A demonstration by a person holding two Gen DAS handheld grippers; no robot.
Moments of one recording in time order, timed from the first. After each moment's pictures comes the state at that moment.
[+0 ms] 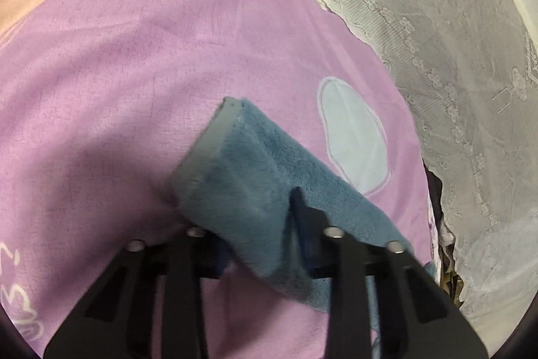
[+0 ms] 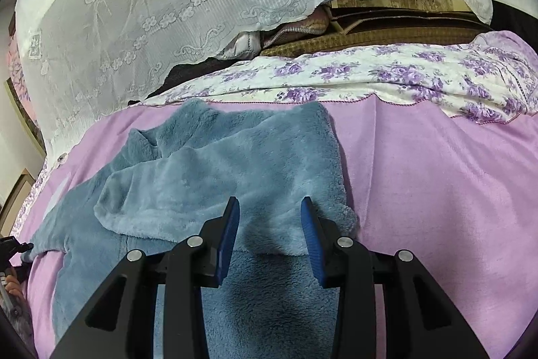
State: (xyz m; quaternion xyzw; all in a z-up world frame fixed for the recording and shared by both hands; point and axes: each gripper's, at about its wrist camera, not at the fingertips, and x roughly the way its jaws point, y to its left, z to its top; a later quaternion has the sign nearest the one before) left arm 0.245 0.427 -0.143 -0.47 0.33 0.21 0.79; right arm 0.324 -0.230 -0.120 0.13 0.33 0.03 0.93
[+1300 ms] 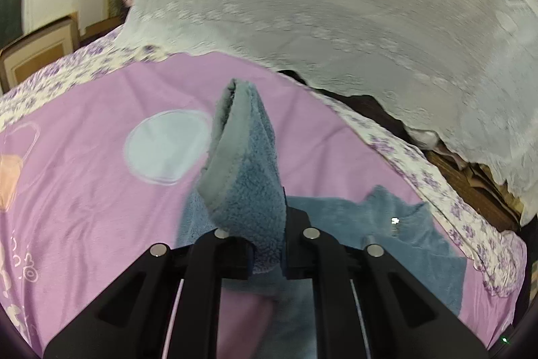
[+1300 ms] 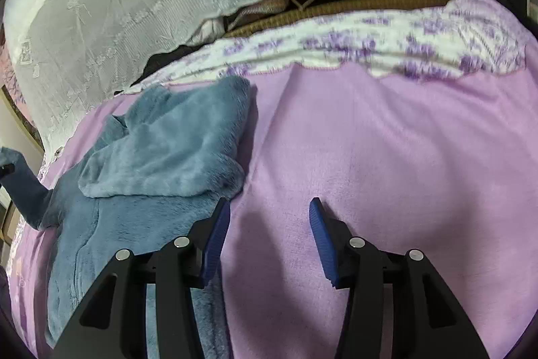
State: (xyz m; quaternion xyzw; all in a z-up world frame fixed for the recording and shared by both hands) left arm 0.322 0.185 0.017 -0.17 0.34 0.15 0.91; right arm 0.295 -0.312 -0.141 0.15 0.38 0.03 0.91
